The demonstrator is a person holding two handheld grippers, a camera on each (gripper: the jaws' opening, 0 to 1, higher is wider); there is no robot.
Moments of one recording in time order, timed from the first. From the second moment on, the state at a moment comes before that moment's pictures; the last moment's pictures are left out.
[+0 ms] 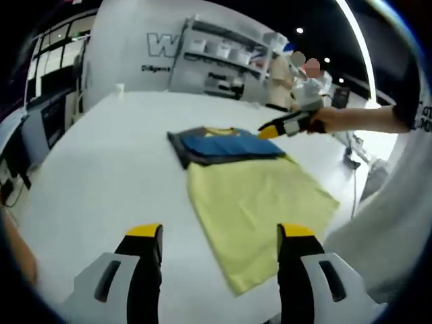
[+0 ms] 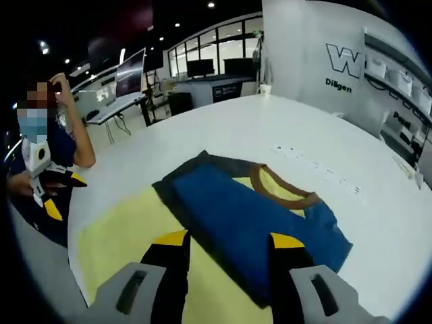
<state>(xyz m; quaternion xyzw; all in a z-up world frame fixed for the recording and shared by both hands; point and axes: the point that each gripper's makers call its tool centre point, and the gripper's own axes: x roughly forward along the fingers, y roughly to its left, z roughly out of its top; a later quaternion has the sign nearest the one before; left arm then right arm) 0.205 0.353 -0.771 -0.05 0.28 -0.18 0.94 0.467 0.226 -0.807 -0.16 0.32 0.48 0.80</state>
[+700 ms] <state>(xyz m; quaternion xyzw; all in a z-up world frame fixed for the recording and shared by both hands) 0.198 0.315 -0.820 -0.05 0.36 -0.28 0.89 0.317 0.016 -0.816 -0.08 0.38 0.31 0.87</state>
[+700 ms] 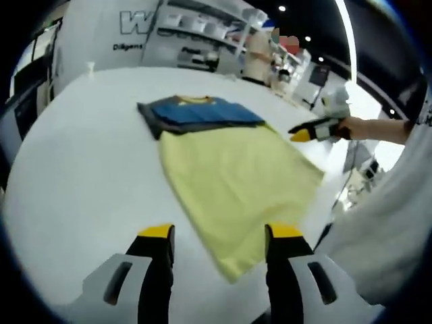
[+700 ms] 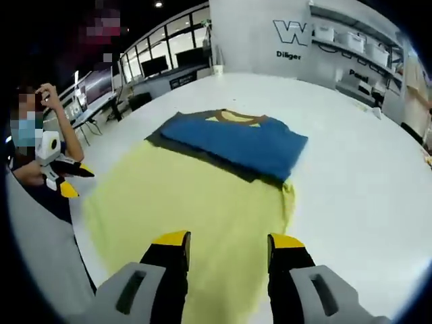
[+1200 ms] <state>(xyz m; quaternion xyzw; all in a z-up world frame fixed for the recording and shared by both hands) 0.182 0.298 -0.841 -0.05 0.41 -0.32 0.85 0.218 -0.046 -0.839 -0.02 0.43 0.22 0.87</state>
